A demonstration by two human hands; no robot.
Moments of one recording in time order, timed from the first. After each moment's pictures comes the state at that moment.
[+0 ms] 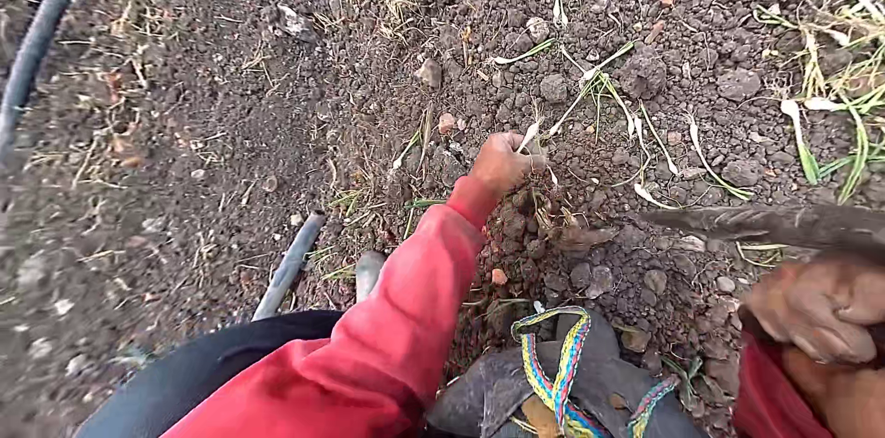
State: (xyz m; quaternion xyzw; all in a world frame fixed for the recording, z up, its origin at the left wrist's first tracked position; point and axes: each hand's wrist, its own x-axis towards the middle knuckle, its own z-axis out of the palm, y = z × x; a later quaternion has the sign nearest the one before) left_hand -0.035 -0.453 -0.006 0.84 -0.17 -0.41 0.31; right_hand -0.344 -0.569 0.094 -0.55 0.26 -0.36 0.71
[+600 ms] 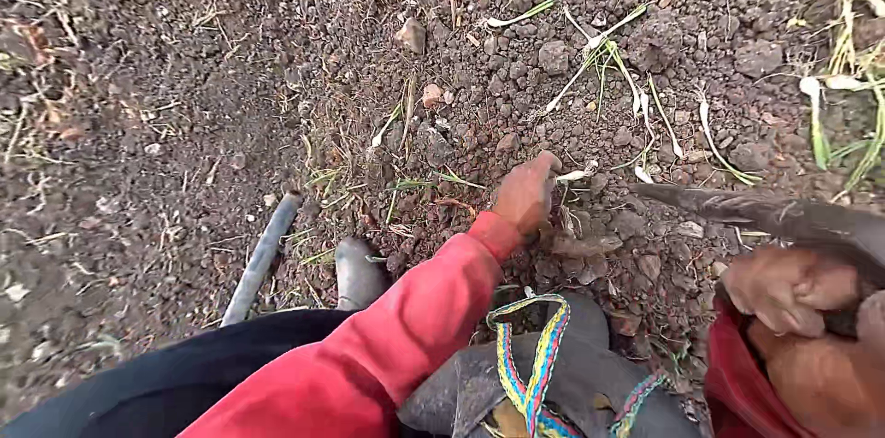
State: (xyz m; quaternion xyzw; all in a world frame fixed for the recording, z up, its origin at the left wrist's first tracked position) left_hand -0.111 -0.430 -0.038 0.83 -0.40 -0.36 0.18; right_hand -0.335 -0.554 0.058 -0.63 0.29 -0.39 0.60
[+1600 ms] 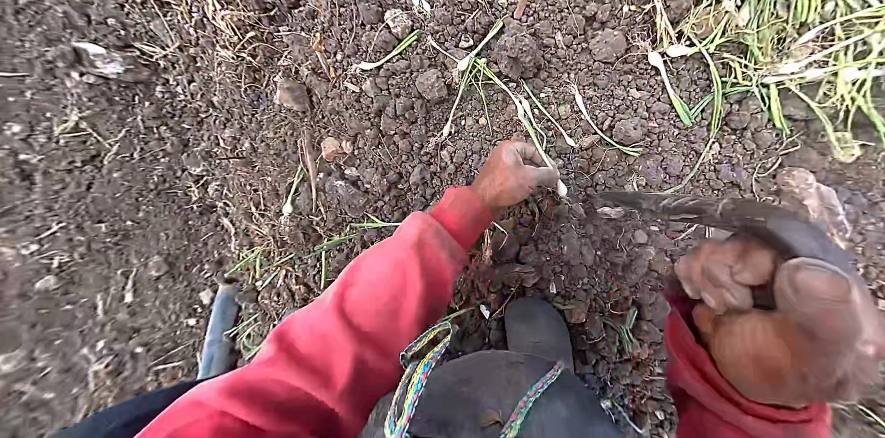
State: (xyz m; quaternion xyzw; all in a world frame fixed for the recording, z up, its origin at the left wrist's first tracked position) left_hand -0.142 -0.549 -0.040 0.72 -0.28 -0.57 0.27; right_hand -0.398 -0.576 0.049 -0.54 0.39 -0.48 0.57
